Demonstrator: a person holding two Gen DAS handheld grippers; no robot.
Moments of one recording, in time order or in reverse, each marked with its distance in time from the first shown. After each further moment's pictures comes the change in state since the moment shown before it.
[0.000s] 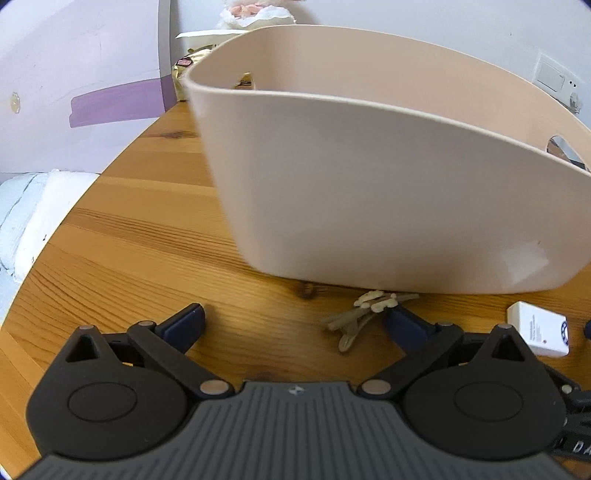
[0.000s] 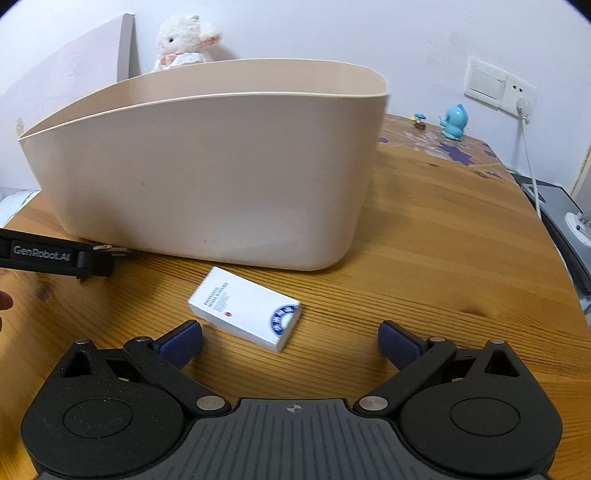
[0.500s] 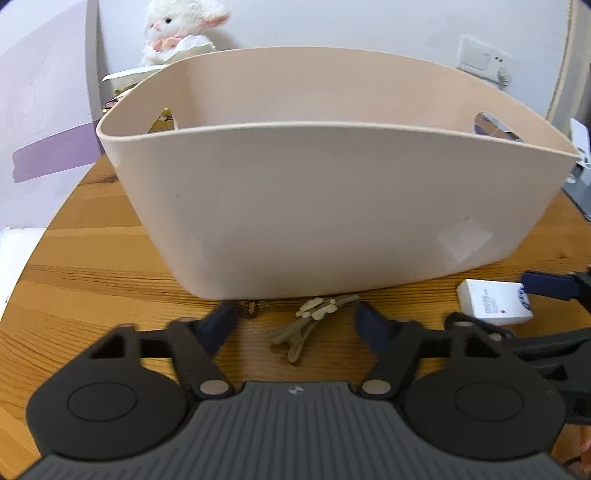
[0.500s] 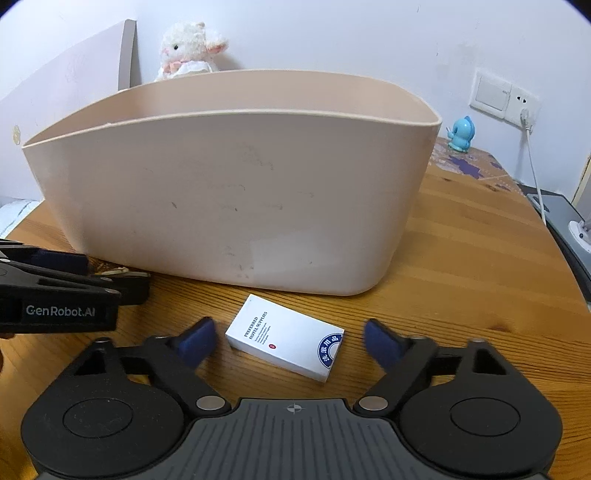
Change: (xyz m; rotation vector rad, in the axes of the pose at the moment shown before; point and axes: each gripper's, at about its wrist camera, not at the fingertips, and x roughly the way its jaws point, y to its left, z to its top) left arm -0.005 -0.027 0.007 0.180 -0.076 -0.157; right arm 0.003 0.027 0.010 0.022 -0.039 -0.021
